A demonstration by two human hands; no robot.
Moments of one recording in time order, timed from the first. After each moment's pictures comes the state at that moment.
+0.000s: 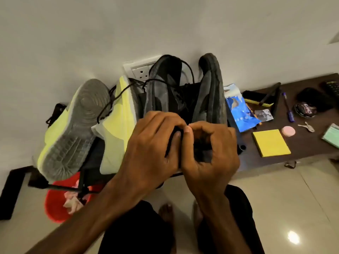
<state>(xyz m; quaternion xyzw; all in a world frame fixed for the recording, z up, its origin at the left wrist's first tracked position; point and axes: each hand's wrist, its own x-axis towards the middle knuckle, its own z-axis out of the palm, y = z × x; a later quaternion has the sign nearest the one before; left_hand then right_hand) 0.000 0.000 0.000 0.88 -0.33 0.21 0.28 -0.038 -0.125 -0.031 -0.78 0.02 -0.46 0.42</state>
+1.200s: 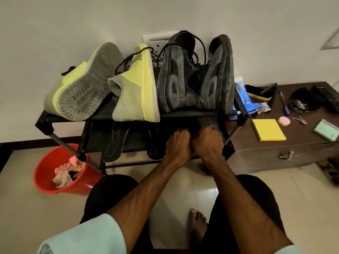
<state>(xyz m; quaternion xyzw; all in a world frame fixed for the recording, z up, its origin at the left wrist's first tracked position) -0.035 -0.034 -0.172 0.96 -0.09 -0.08 0.27 -0.037 -0.138 -0.163 -0.95 0.19 0.03 0.26</state>
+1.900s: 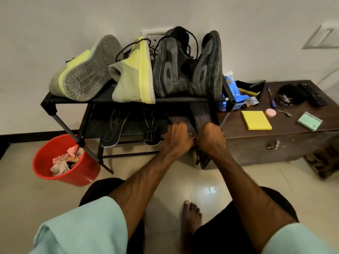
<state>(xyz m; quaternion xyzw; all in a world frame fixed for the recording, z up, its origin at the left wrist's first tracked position) -0.075 -0.050 -0.158 0.96 -0.05 -0.06 0.26 -0.087 -0.167 -0.152 -0.95 0.16 0.03 0.26</state>
